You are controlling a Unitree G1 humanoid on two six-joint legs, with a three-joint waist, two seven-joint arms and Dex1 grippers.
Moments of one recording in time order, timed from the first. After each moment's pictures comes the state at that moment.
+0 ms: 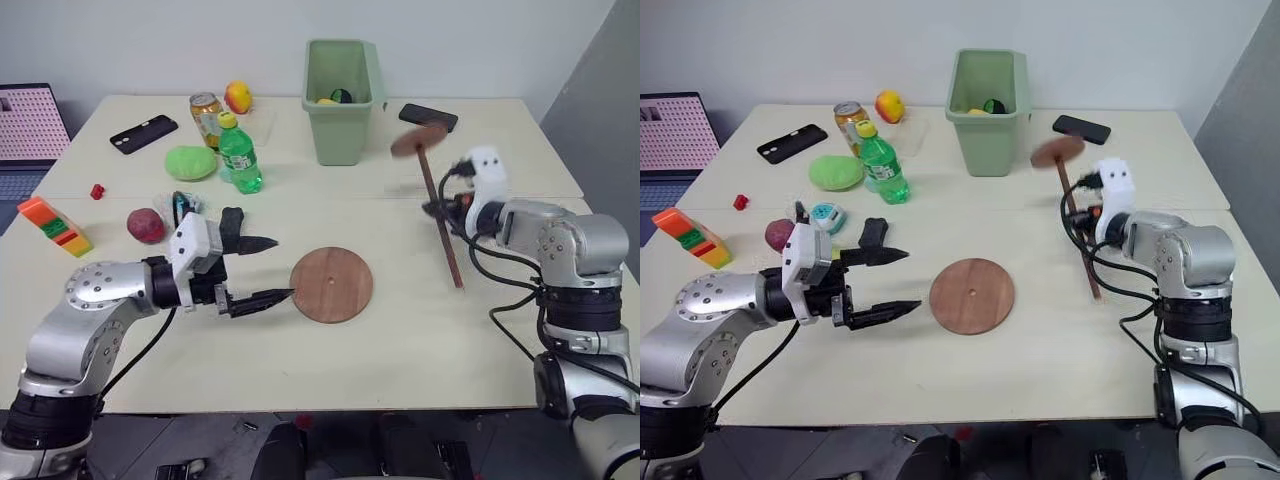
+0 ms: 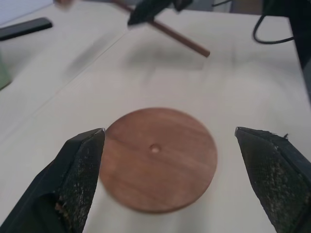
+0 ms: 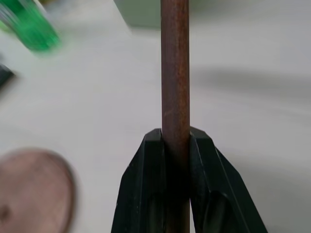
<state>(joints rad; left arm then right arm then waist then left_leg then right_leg) -0.19 0.82 0.16 -0.28 -0.56 0.41 -1.06 -0.79 -0.41 -0.17 -0.12 0.47 1.11 0.39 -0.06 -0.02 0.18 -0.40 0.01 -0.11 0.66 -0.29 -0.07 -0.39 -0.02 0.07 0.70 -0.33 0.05</state>
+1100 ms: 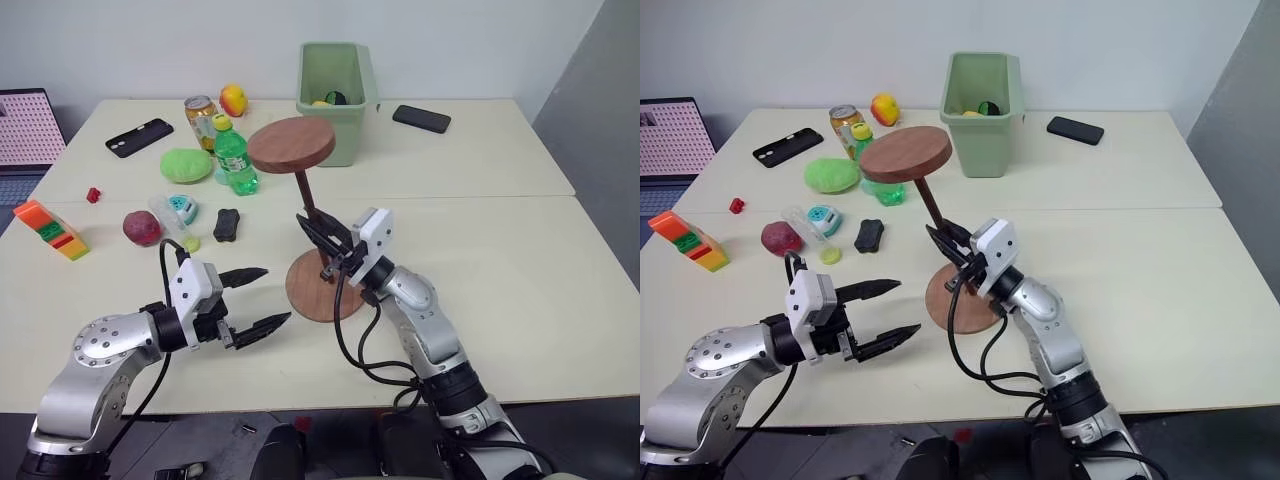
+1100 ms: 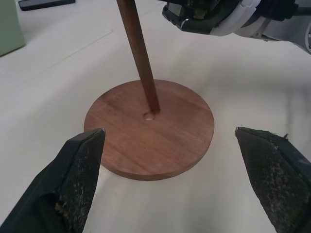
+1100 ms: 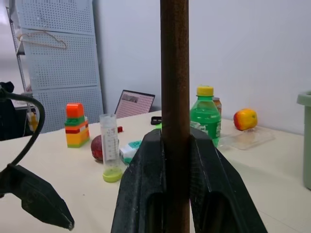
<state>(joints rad) 0.03 0.71 0.17 -0.39 -0.50 0.33 -0.95 -0.45 0.06 0.28 0.10 0.16 -0.12 0.51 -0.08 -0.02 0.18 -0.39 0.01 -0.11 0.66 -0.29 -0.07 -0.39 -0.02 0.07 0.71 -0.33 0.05</state>
